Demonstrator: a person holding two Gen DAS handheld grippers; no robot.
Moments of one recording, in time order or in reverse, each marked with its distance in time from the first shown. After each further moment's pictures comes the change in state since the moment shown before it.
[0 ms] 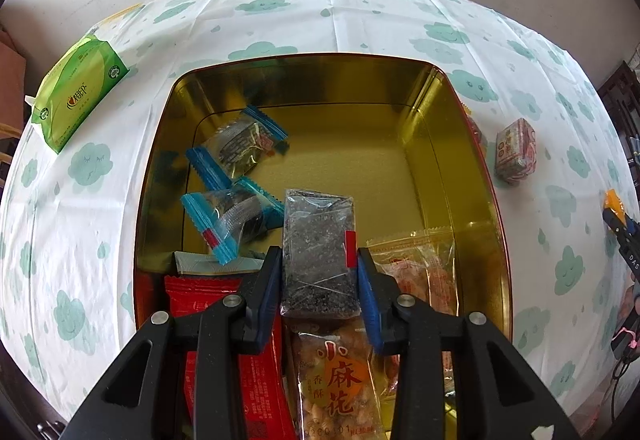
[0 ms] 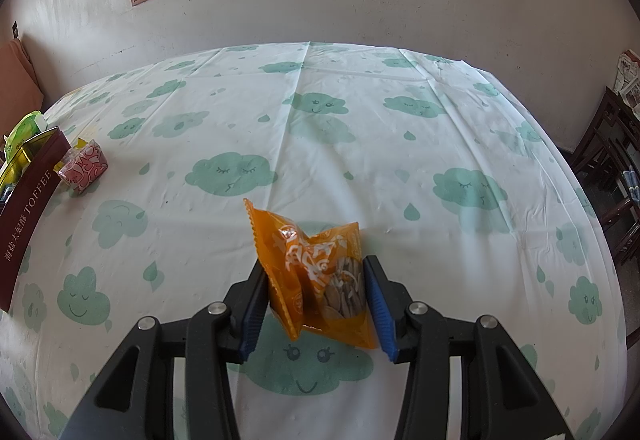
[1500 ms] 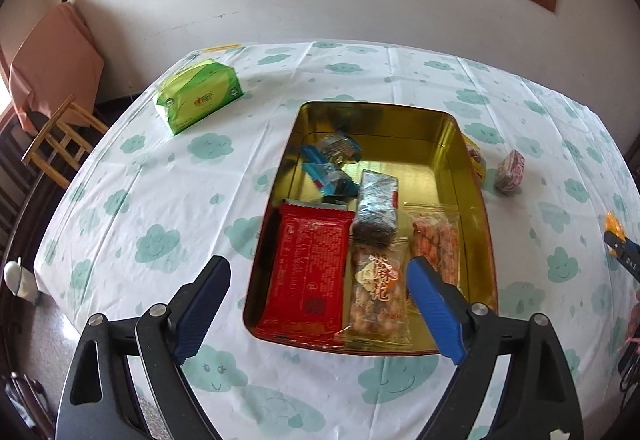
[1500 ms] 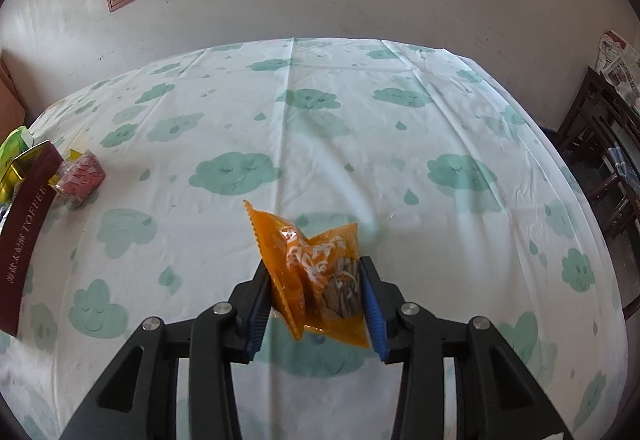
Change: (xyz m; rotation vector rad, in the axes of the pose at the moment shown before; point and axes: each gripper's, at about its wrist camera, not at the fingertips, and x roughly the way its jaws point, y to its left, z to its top) left arm -0.096 0.012 -0.081 -0.140 -0.253 0.186; right arm -0.011 0.015 0.000 0.069 0.032 -0.056
